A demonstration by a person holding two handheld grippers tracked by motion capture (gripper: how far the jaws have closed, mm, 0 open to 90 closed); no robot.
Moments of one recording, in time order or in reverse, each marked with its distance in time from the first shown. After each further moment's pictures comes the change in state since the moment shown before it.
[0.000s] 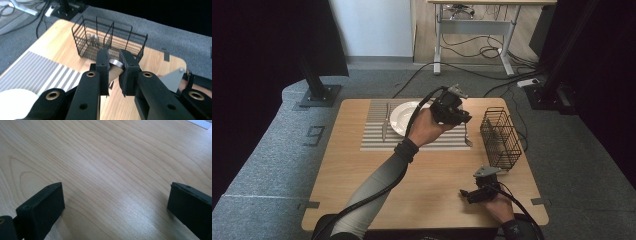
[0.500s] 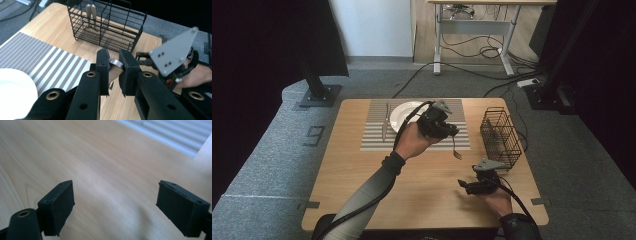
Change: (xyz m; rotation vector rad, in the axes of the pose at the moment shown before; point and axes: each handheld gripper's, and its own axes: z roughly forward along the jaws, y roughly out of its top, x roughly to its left) left arm 0.001 -0.051 -0.002 0.019 -0.034 -0.030; right arm -0.001 0.027 -0.013 -0.130 0.001 0.005
